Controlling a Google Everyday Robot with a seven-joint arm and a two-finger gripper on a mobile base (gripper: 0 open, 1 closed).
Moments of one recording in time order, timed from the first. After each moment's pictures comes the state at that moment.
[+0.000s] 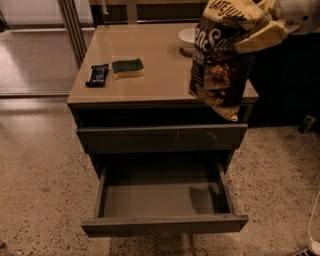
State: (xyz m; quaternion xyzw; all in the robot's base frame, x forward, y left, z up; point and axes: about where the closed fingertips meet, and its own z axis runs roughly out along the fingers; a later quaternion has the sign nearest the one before) arm 0.578 -0.175 1.028 -0.64 0.62 0.21 0.40
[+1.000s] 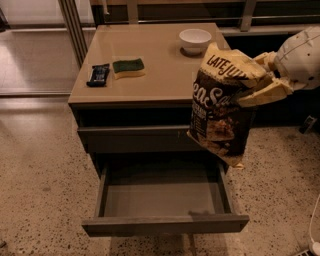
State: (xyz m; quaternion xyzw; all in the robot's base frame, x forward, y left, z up) arm 0.488 -0.173 0.960 -0.67 0.60 0.23 0.36
